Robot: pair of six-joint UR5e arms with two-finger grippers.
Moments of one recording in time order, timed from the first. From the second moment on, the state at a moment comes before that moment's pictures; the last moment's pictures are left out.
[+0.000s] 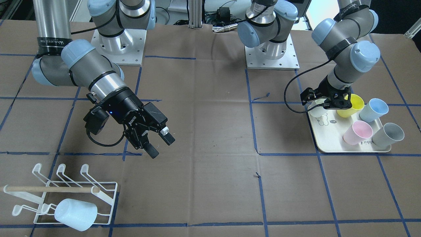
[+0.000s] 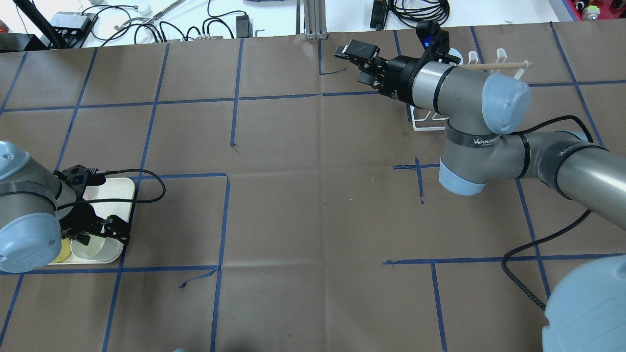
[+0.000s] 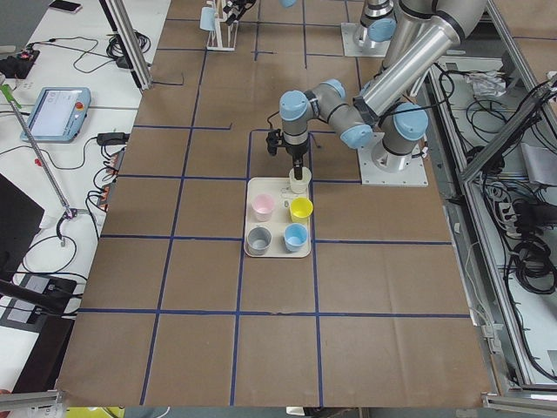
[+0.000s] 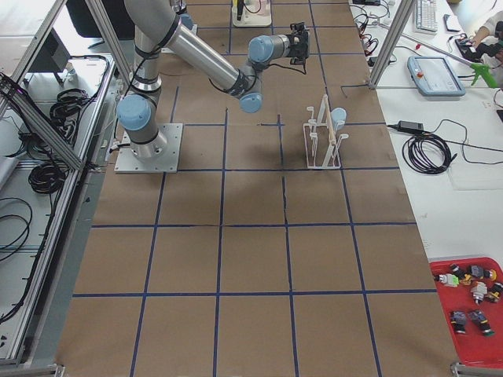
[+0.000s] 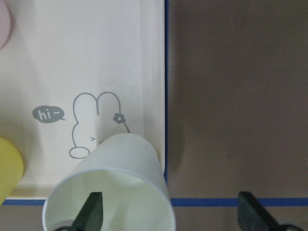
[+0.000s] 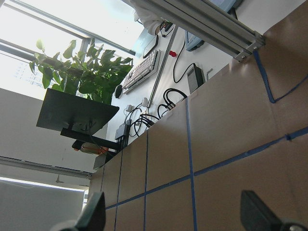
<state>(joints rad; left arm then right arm) -1.00 -1.55 -2.29 -0.97 1.66 0.57 1.56 -1.22 2.00 -3.40 -0.83 0.82</state>
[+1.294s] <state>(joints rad) -1.01 -1.54 -1.93 -1.35 1.67 0.57 1.56 -1.21 2.00 -3.40 -0.83 0.85</state>
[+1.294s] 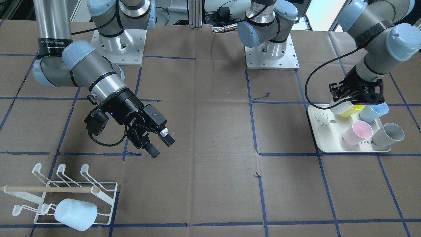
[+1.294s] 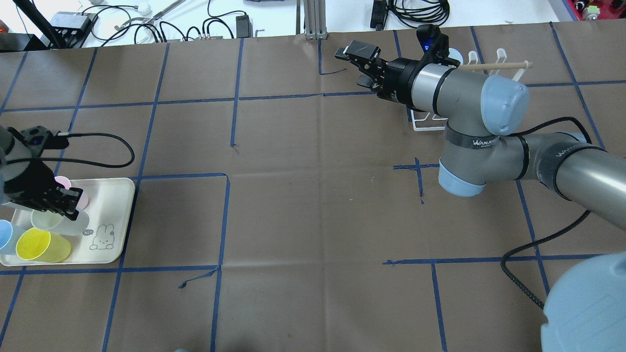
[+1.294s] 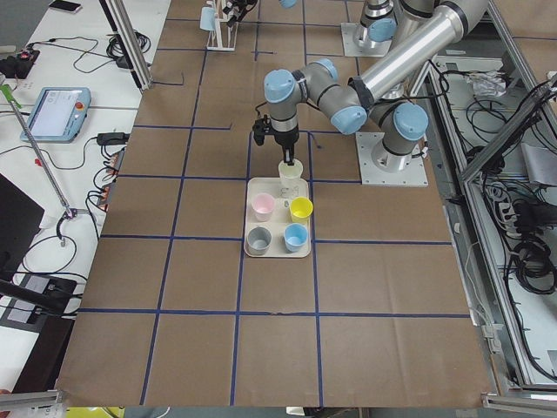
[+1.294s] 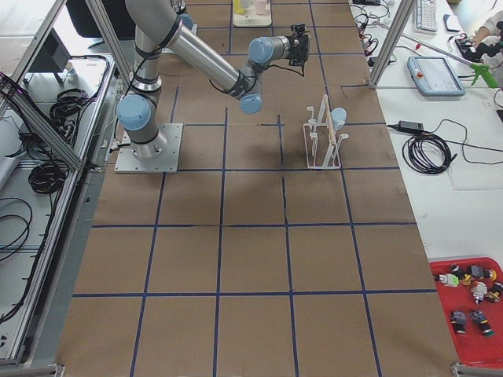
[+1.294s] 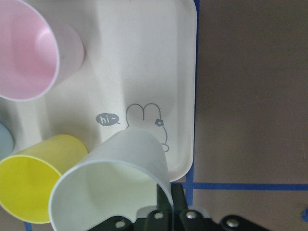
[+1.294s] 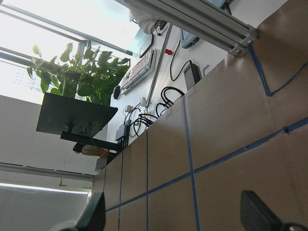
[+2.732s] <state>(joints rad) -1.18 -1.88 -1.61 -0.90 0.85 0.66 1.59 -1.22 2.01 -3.43 -0.83 1.05</state>
